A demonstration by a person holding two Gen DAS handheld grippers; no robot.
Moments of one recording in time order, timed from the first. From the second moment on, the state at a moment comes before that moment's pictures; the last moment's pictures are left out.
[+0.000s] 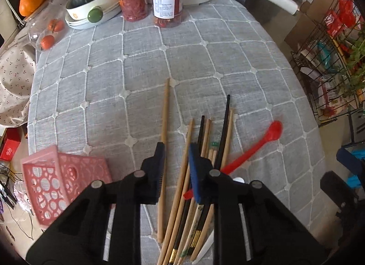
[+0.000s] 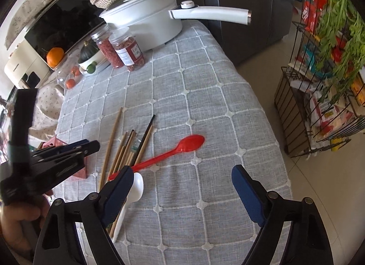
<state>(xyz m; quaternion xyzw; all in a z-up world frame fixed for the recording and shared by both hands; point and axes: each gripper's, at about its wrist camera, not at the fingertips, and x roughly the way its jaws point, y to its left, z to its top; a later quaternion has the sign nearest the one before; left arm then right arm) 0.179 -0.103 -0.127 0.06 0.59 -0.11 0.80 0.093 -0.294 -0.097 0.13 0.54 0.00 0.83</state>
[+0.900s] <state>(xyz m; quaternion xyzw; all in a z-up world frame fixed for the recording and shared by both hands) 0.134 -0.104 -0.090 0.14 0.52 -0.13 0.83 0.103 -0.276 -0.133 0.16 0.58 0.05 0.80</state>
